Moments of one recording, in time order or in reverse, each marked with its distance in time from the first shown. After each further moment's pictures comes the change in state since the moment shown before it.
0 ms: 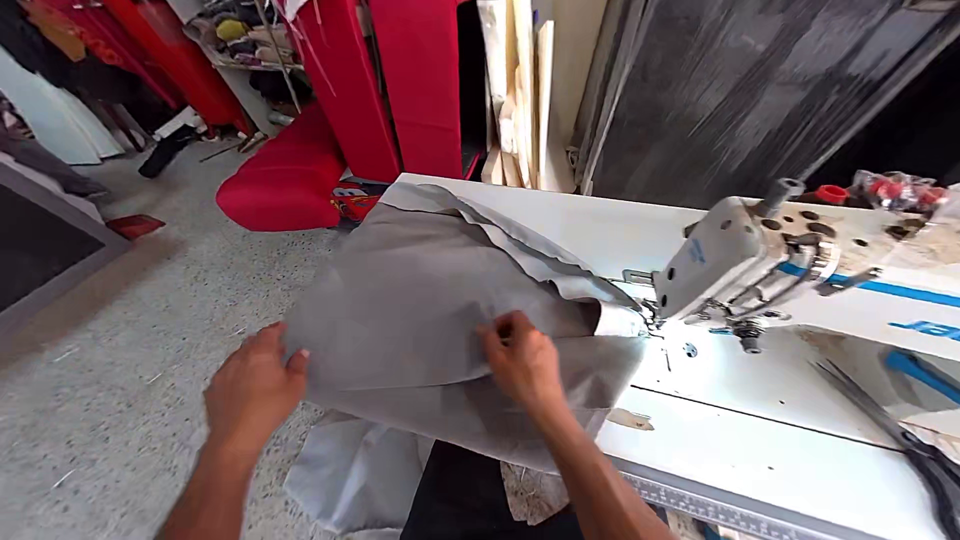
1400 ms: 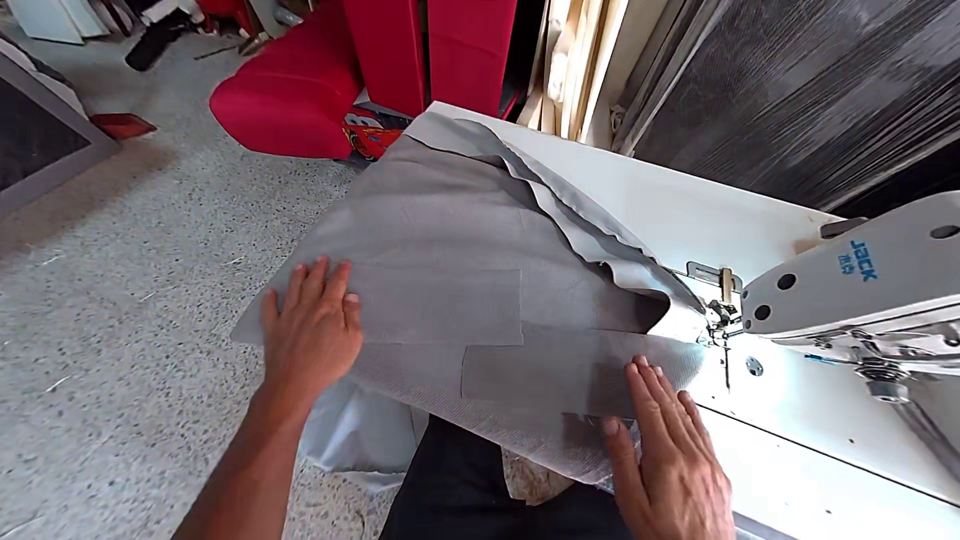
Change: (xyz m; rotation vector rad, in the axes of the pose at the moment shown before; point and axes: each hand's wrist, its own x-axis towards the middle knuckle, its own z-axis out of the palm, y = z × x) left_hand 0.002 0.023 0.059 0.105 -0.024 0.132; right_hand -0.088 0.084 -0.062 -0.553 0.203 -0.384
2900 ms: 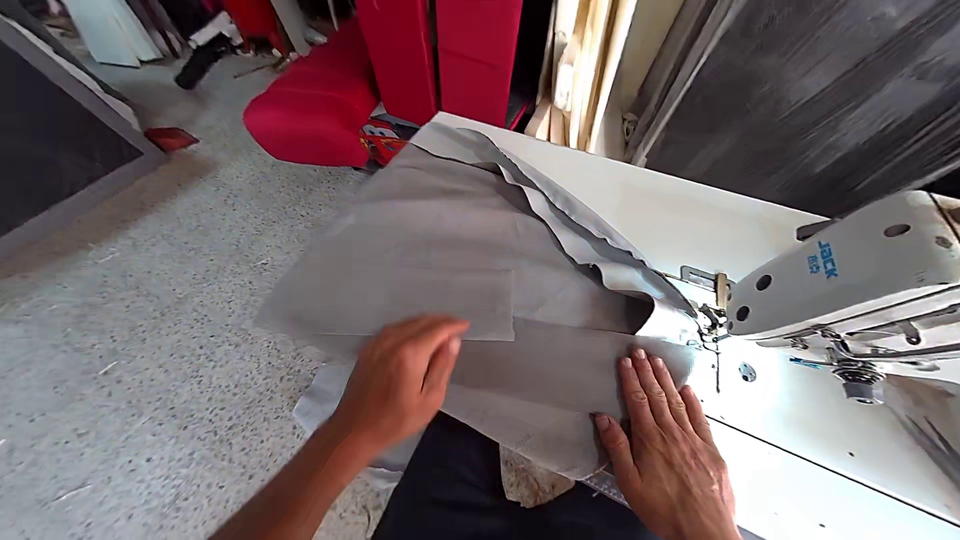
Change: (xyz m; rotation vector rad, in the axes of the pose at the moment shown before) left_hand -0.055 0.102 -0.035 -0.299 -0.007 0.389; right_hand -0.001 0.051 0.019 -0.177 -0.079 -0.085
